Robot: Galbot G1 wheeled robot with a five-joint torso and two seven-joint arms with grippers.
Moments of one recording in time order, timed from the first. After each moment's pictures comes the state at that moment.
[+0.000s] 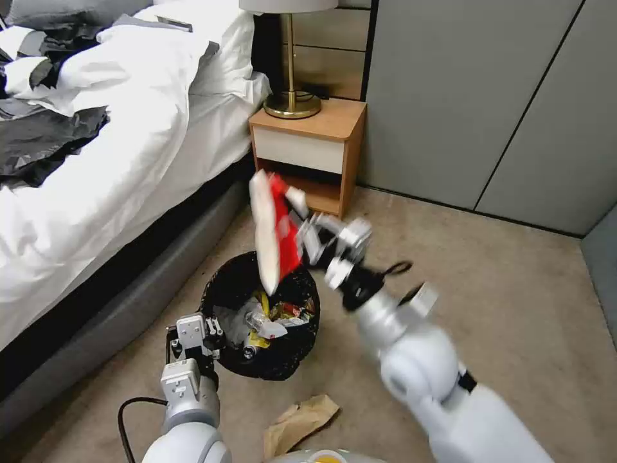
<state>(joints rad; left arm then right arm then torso) 1.75 -1.52 -0.39 -2.31 -0.05 0.32 -0.42 -1.17 1.19 -0.11 2.14 0.38 0.09 -0.11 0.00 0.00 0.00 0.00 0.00</state>
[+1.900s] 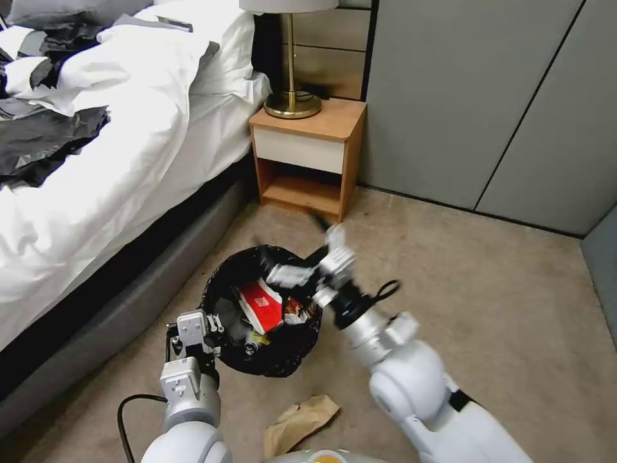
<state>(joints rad) 1.76 -1.51 -0.39 -2.33 -0.05 0.33 -0.42 -1.26 1.26 0.06 2.22 0.12 0.16 0.04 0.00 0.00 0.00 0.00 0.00</state>
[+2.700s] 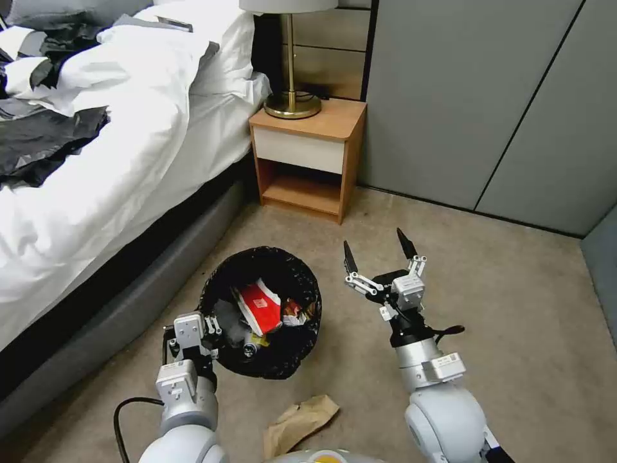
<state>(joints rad) 1.77 -1.51 -0.39 -2.34 -0.06 0.32 -0.42 -1.48 1.33 0.23 2.12 0.00 0.27 0.11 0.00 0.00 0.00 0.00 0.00</state>
